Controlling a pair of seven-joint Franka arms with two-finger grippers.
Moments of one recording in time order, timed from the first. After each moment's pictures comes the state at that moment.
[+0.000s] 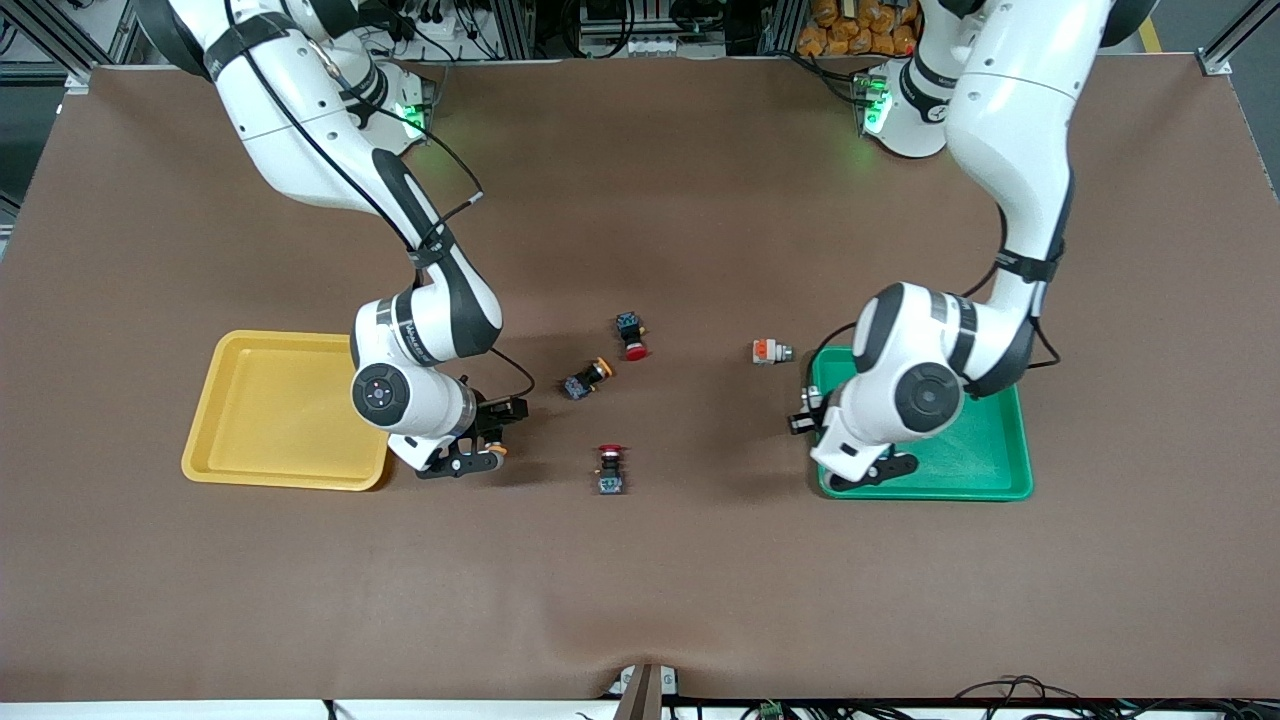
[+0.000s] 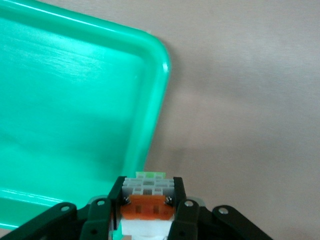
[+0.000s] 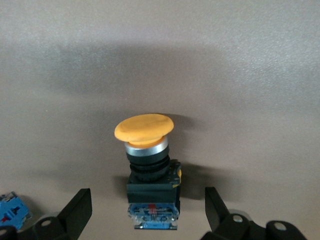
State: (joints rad) left arm -0.35 0.67 0.00 -1.56 -0.15 2.08 -0.50; right arm 0.41 0.72 -0.03 -1.65 0.25 2.25 0.09
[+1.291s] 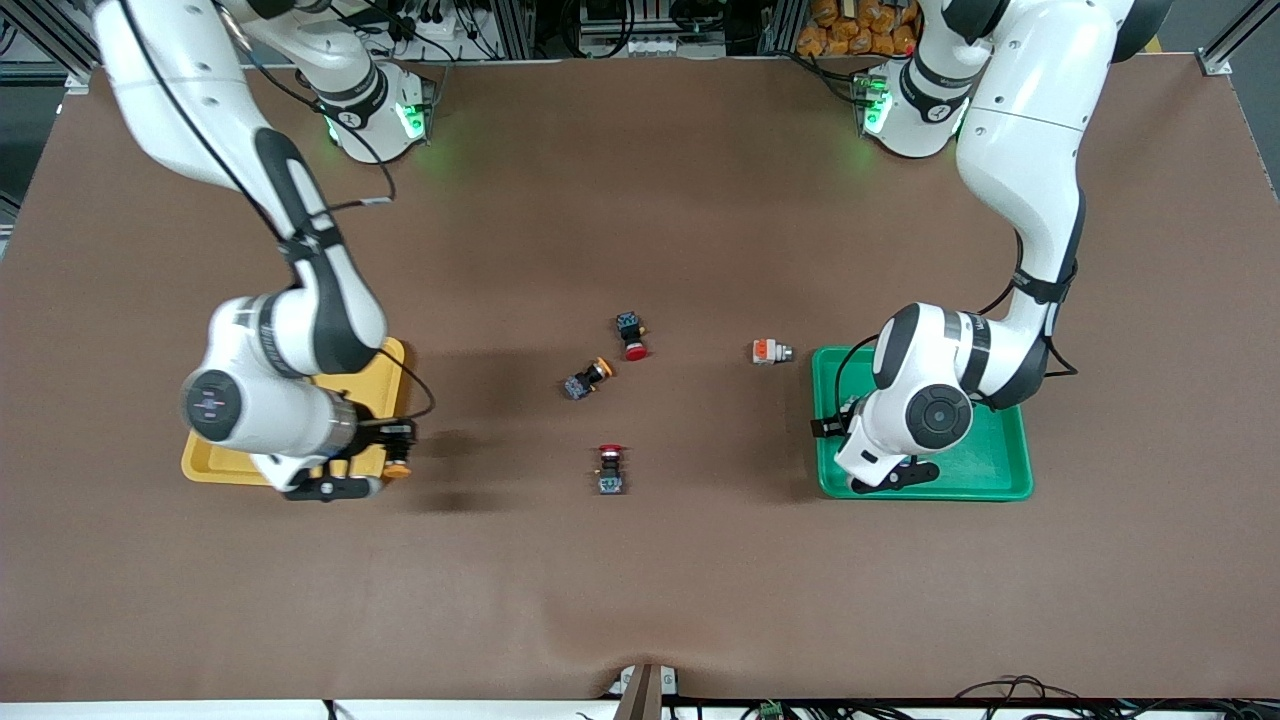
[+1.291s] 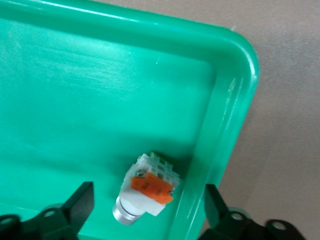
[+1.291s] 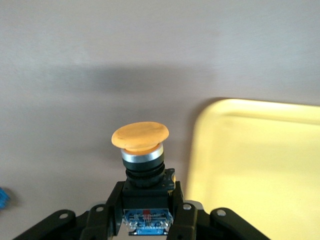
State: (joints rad) left arm -0.31 0.71 -0.01 -1.59 -0.05 2.09 -0.46; right arm 0.19 0.56 -0.06 -1.63 0.18 2.07 -0.02
